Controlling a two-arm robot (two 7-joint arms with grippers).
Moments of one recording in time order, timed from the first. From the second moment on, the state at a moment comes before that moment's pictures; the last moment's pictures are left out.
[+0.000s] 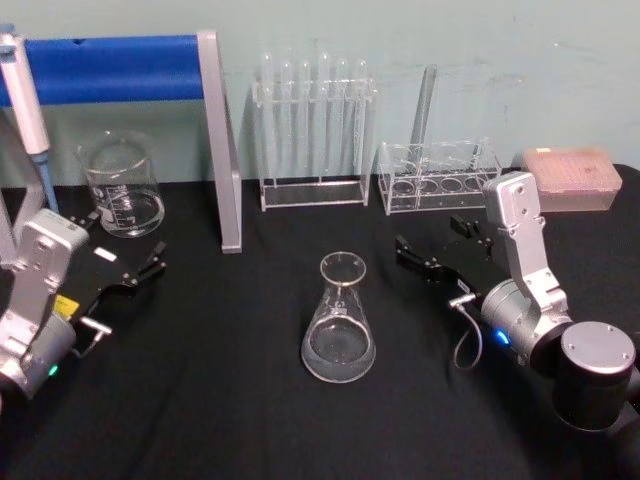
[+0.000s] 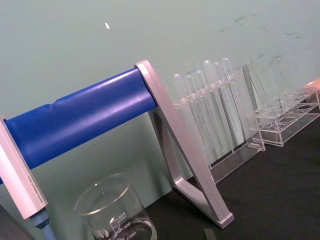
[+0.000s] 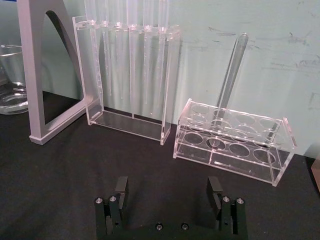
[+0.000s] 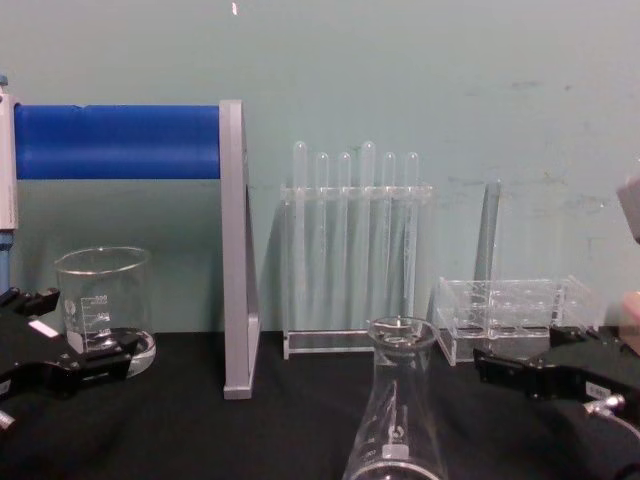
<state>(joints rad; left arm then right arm) -0.20 0.60 0.45 -1.41 -0.25 -0.12 0.03 0.29 0.25 -0.32 -1.27 0.20 0.07 0.14</state>
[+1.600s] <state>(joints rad) -0.20 0.60 0.45 -1.41 -0.25 -0.12 0.03 0.29 0.25 -0.33 -1.26 0.20 0.06 0.14</state>
